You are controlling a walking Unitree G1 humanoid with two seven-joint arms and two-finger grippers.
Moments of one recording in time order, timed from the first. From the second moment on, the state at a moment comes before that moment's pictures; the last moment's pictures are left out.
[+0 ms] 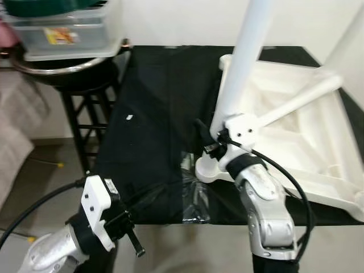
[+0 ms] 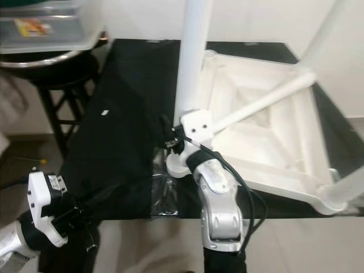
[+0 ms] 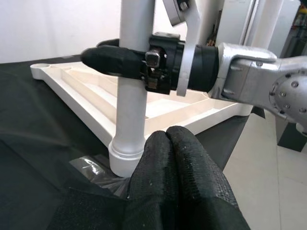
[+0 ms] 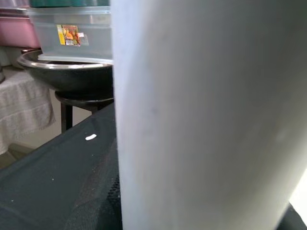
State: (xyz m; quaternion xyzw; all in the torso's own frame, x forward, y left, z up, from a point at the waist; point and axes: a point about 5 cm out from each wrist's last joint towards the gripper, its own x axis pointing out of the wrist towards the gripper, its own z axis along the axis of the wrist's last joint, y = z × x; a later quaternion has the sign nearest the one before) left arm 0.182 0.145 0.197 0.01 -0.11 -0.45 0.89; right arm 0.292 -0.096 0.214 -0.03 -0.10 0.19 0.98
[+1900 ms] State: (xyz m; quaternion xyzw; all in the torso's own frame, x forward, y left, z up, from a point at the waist) left arm 0.162 0.149 0.196 0.01 -0.09 -0.43 0.90; right arm 0.309 -0.098 0.234 0.00 -0.11 0.23 0.97
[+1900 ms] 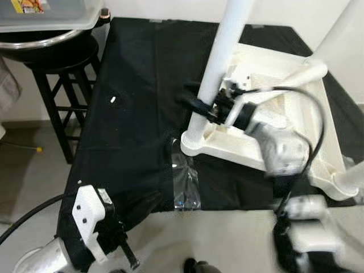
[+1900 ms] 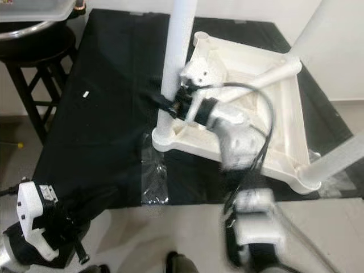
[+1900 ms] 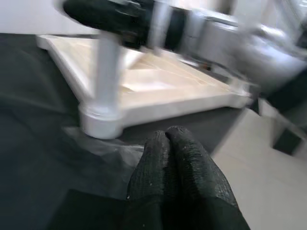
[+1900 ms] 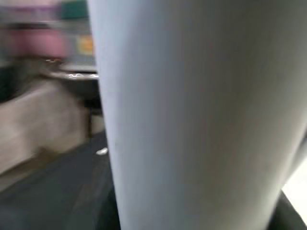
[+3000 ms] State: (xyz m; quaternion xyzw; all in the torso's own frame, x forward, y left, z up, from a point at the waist) left arm 0.170 0.147 0.192 0.00 -0.10 -0.43 0.90; right arm 0.331 -0.094 0.250 -0.08 -0.07 0.52 0.85
